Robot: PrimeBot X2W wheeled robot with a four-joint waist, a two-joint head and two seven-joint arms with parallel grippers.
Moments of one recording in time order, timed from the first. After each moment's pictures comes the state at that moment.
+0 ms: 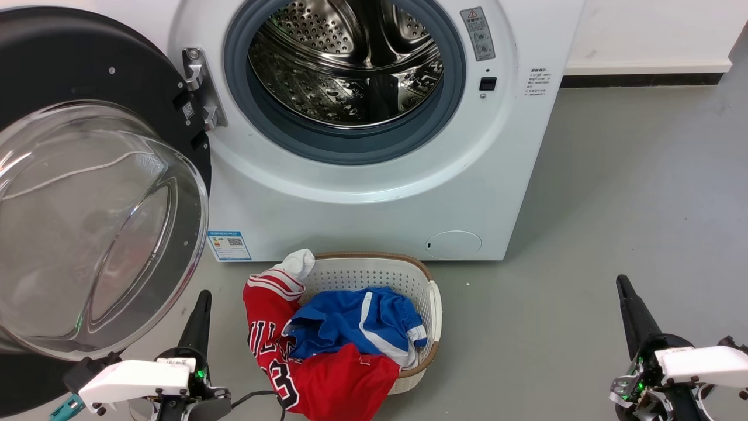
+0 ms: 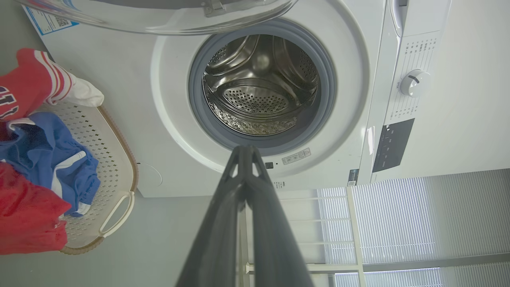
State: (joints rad) left arm -0.07 0.05 0.10 0.23 -1.45 -0.11 0.08; right arm -0.06 -0.08 -0.06 0.22 1.49 0.13 0.04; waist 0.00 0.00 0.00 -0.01
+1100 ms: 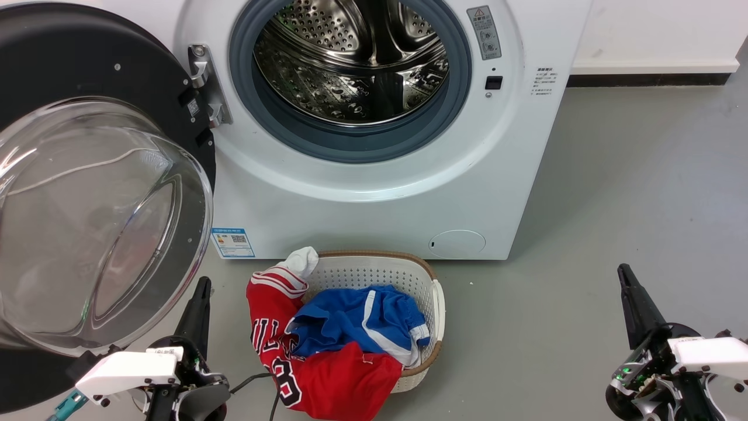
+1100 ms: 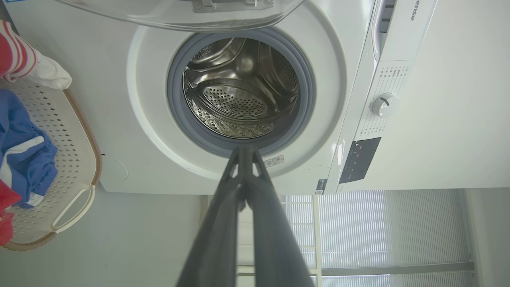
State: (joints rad) left arm -0.11 0.05 0.11 0.25 -1.61 -0.13 0.11; right arm -0.10 -0.08 -0.08 0.24 1.64 0.13 0.09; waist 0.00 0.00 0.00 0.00
